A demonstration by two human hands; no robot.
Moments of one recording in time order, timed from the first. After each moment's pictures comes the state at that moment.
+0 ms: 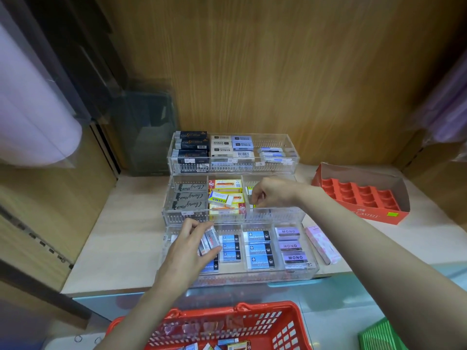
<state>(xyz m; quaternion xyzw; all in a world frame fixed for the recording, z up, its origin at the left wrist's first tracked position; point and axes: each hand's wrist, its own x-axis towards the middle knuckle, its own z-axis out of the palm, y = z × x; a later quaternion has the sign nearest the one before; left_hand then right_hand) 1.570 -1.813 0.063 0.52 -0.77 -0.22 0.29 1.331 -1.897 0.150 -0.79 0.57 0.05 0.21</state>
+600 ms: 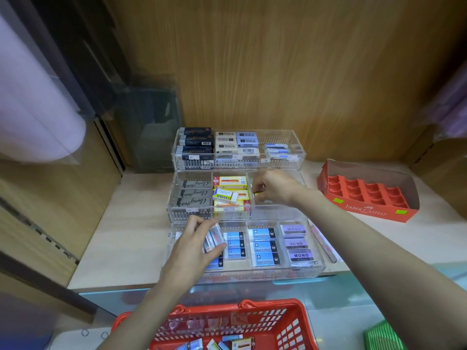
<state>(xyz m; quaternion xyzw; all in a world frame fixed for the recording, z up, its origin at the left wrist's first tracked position) 1.570 -1.813 0.061 0.52 -0.77 -0.22 0.30 1.337 -1.905 0.135 -0.79 0.60 -0.03 0.10</state>
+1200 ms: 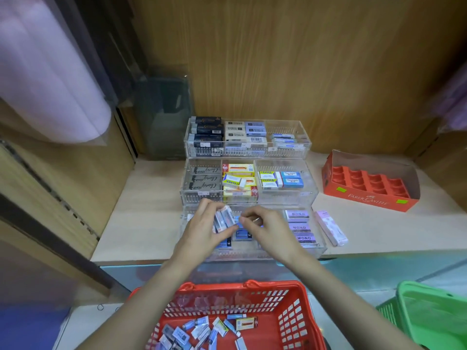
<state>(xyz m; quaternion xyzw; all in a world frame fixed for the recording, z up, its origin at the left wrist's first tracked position) 1.569 -1.809 0.069 0.49 -0.77 -0.23 0.33 1.402 -1.781 0.099 -0.65 0.60 -0.33 0.33</state>
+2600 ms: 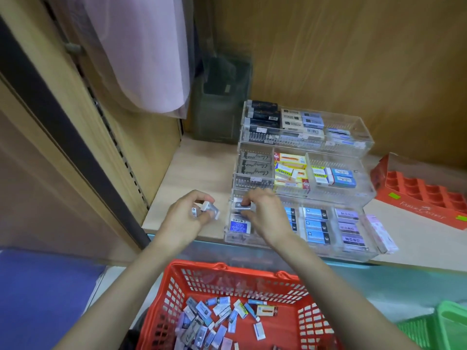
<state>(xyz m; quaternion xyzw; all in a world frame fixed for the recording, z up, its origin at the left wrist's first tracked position) 1.681 -1.787 0.097 0.61 -0.63 -0.35 0.34 1.493 -1.817 0.079 -0.76 0.59 -0.22 0.15</state>
